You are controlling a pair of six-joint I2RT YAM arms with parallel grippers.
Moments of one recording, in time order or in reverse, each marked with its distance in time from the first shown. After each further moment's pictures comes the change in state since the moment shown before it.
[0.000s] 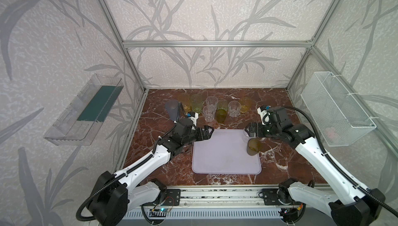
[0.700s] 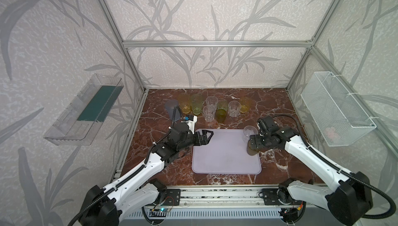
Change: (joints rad) left arm -0.013 -0.157 -0.067 -0.032 0.033 0.019; right arm 0.046 0.044 -0.189 -0.080 0.278 -0.009
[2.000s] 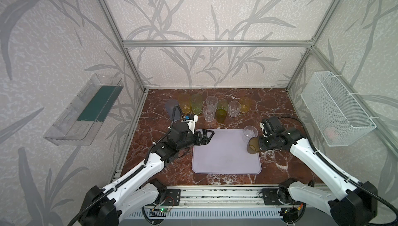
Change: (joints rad) left arm -0.008 -0.005 0.006 0.023 0.031 0.000; right arm -0.027 -0.041 0.011 -0.081 -0.054 -0.014
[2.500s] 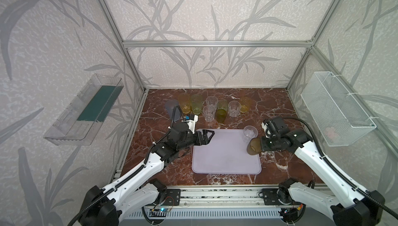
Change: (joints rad) left arm -0.001 0.000 0.001 0.000 0.008 0.000; right arm -0.011 -0.058 0.043 -0.080 -0.056 -0.001
